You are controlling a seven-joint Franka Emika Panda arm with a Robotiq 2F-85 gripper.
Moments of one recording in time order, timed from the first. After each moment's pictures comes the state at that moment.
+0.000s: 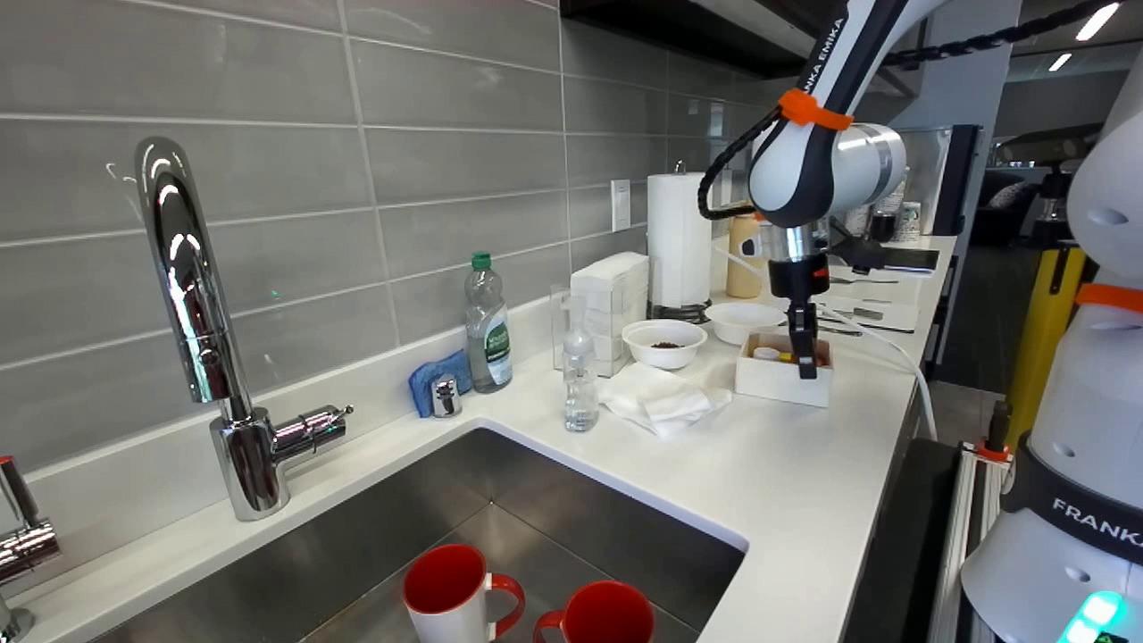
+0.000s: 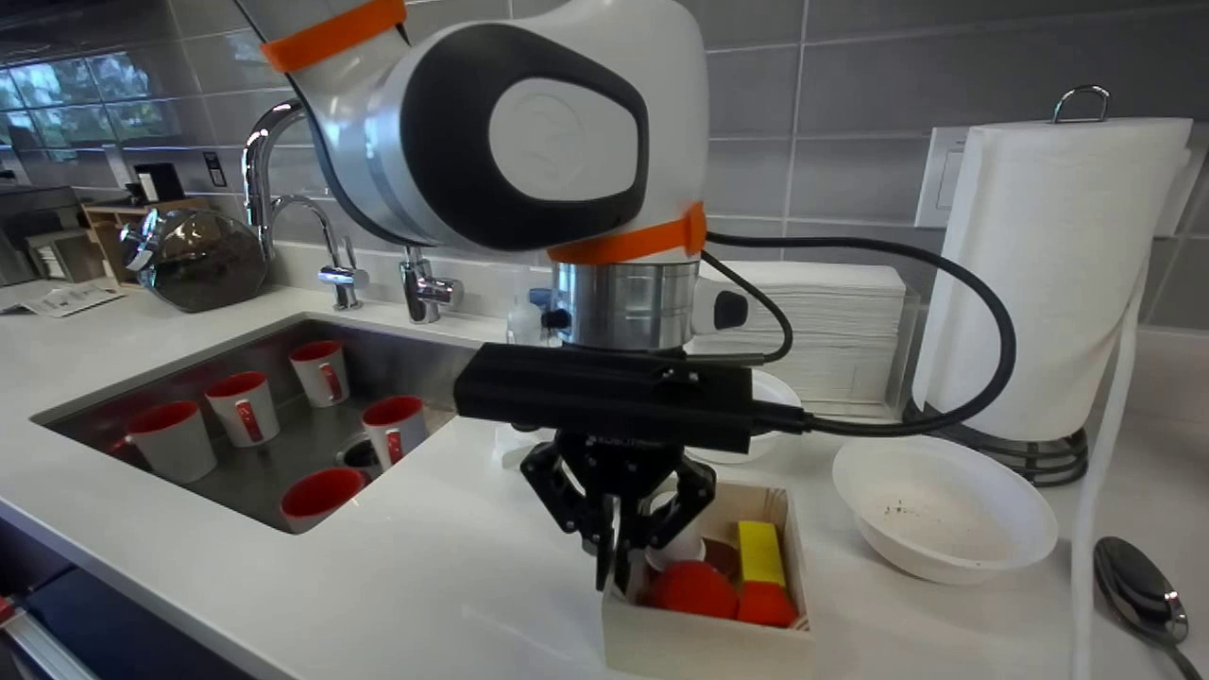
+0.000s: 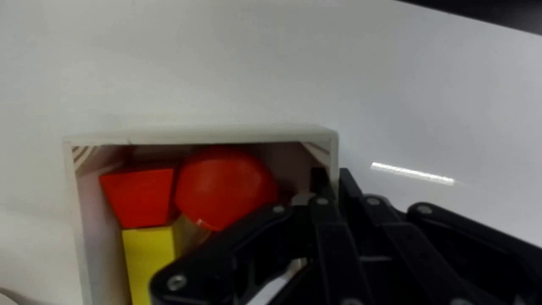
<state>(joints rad) -0.31 -0.05 -0.33 -2.74 -0.27 2.53 -0.66</state>
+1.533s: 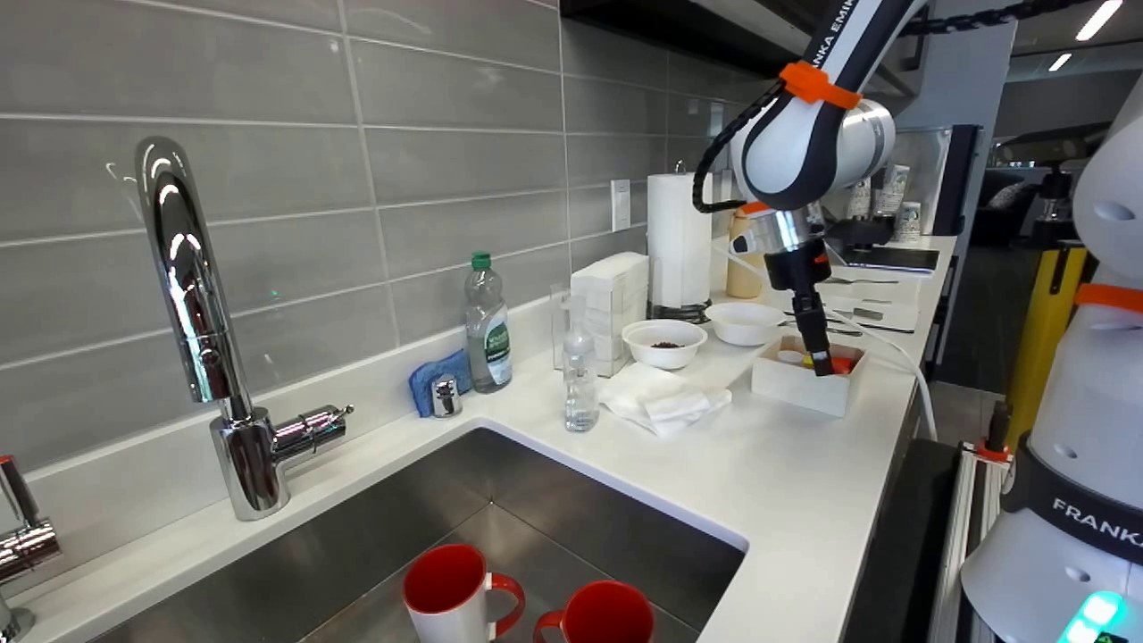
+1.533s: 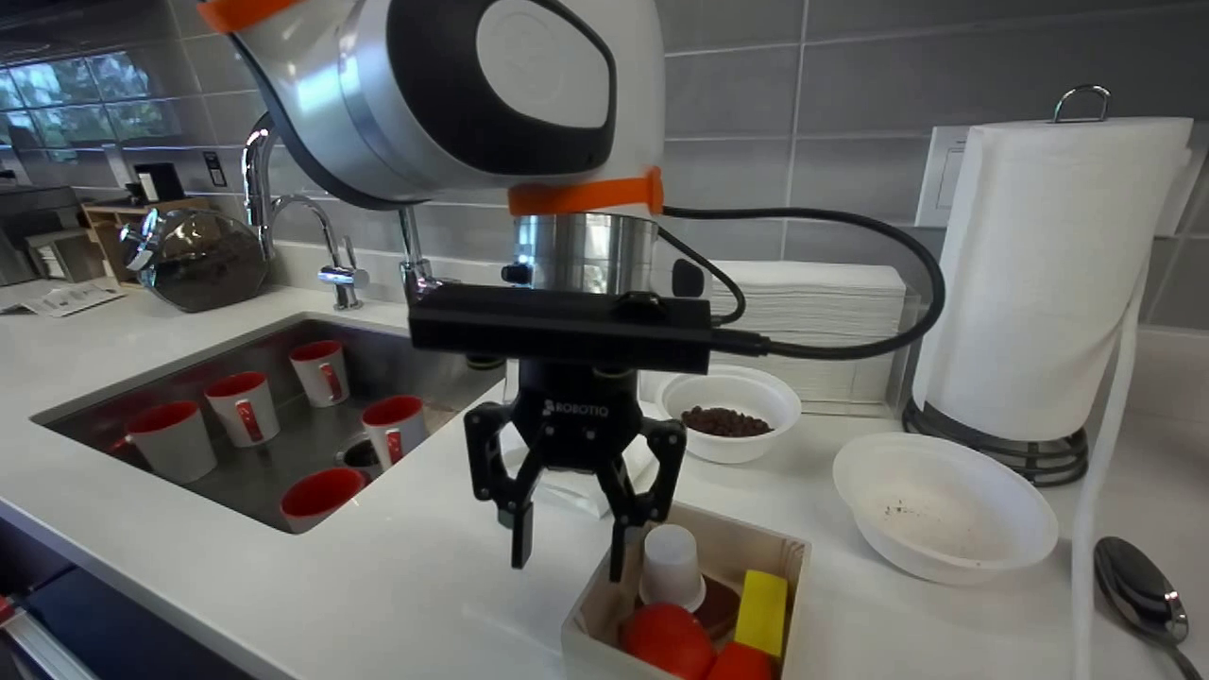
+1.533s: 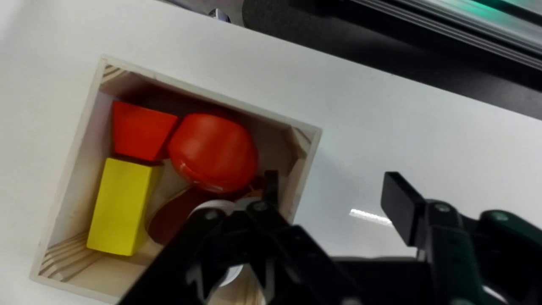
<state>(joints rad) -0.29 -0.14 -0.28 -2.75 -0.37 2.33 -0.61</state>
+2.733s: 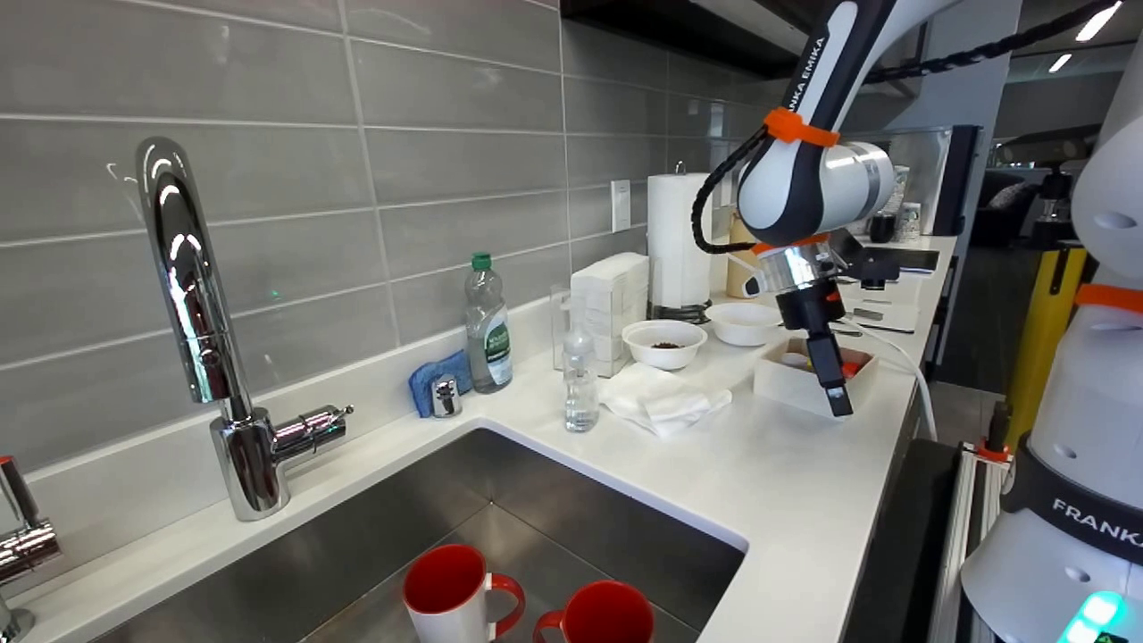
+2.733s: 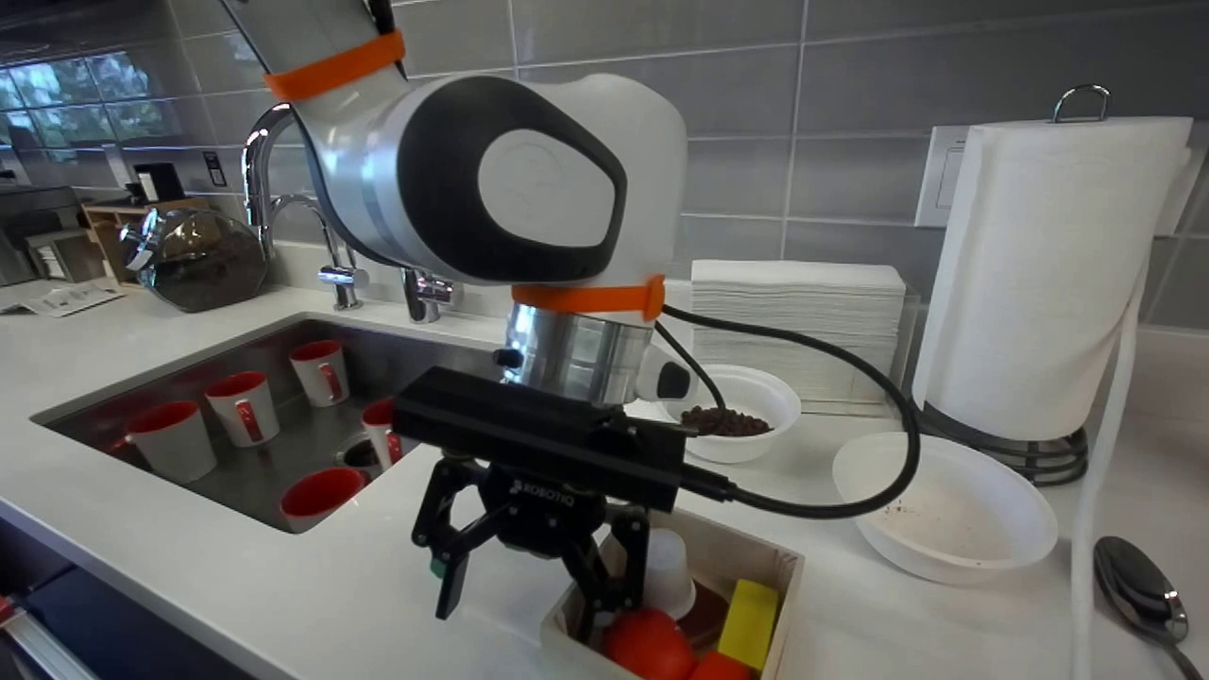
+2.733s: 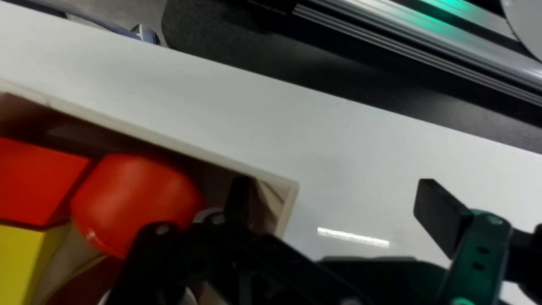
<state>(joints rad) -0.29 0.01 -0.29 -2.76 -0.23 2.34 -0.71</state>
